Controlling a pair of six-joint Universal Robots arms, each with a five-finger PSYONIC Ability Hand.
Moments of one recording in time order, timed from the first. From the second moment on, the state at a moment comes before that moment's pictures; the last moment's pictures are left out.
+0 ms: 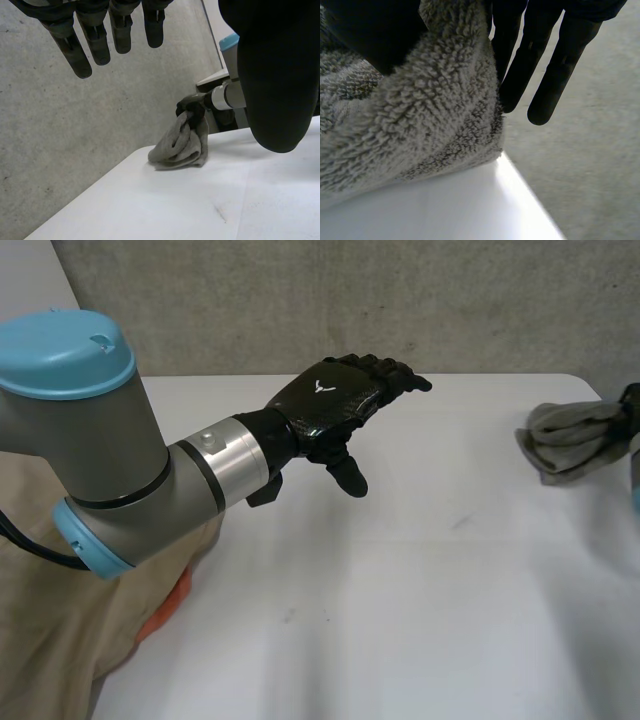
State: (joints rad) left arm 4.14 -2.02 -1.18 3.19 -1.00 3.22; right arm 1.48 -0.35 0.41 -0.02 1.61 3.08; left_hand 0.20 0.21 0.22 0.21 0.05; right_hand 0.91 1.11 1.16 1.20 0.95
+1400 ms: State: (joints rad) left arm 4.64 -1.84 -1.66 3.15 -1.61 4.05; right arm 1.56 -1.30 1.81 -0.17 0.96 2.46; left_hand 0.42 0.40 0.39 0.40 0.22; right_hand 0.23 0.21 0.22 0.21 0.05
